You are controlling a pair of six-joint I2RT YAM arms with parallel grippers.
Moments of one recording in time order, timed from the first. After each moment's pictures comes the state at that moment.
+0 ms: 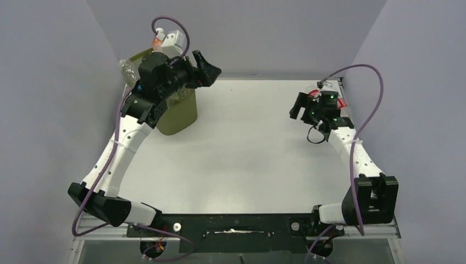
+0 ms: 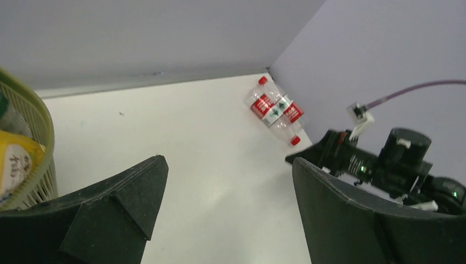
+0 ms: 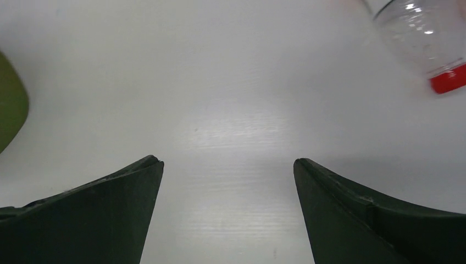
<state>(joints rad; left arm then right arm) -0.43 1.41 1.70 -0.36 0.17 -0.48 0.13 1.30 1.03 -0.35 -0.05 0.33</state>
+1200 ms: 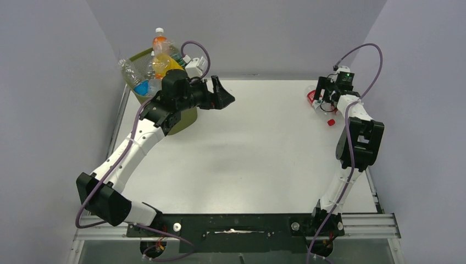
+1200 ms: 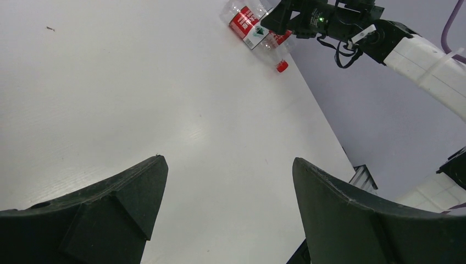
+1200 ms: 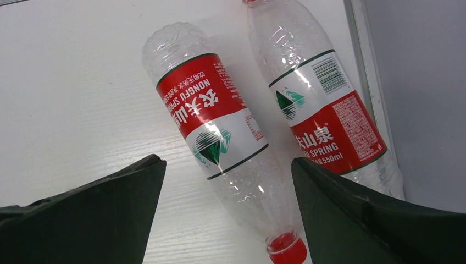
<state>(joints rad) -0.49 1.42 1.43 -0.31 0.32 -0.52 -0.21 2.02 1.59 -0.25 -0.03 0.01</state>
